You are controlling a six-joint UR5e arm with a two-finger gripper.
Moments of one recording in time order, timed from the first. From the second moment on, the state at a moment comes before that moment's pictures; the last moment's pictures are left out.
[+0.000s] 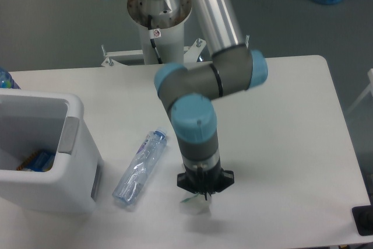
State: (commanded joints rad) arm 2.34 -1.99 -1.40 -0.93 1.51 0.28
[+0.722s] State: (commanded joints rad) arm 2.17 -1.77 -1.33 -0.93 1.18 0.10
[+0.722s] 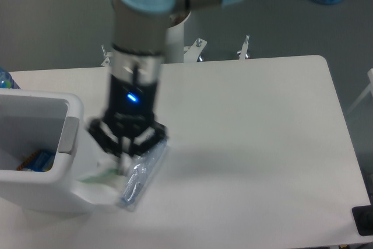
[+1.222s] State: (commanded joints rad) arm 2.06 -1.78 -1.38 -0.93 1.19 0.11
